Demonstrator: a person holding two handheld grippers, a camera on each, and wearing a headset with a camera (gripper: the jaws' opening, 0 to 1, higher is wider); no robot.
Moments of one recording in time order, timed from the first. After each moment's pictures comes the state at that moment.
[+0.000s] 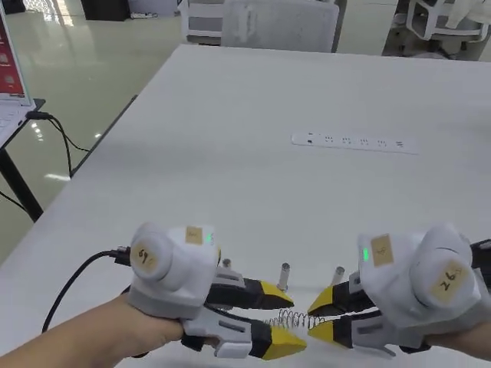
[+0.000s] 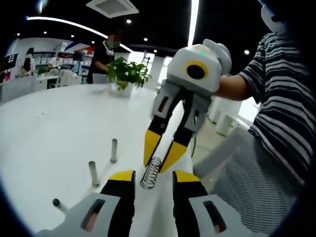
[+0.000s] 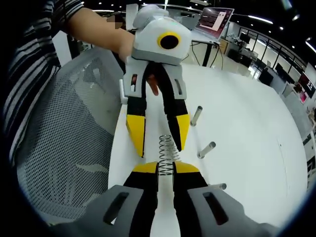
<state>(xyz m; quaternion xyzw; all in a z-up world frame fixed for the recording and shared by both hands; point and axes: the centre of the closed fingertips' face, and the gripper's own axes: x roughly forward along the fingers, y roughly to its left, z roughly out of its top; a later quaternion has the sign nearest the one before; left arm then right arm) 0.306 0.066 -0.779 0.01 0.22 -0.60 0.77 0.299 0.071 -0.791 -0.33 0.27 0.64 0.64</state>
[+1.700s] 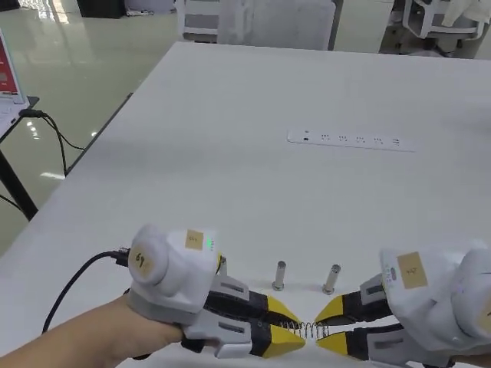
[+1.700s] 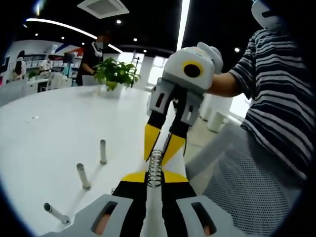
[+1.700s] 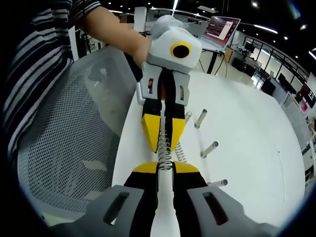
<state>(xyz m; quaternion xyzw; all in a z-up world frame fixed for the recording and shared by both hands) 0.290 0.058 -0.780 0.02 0.21 -0.64 0.74 0.287 0.057 -0.782 -0.33 0.24 0.65 0.64</state>
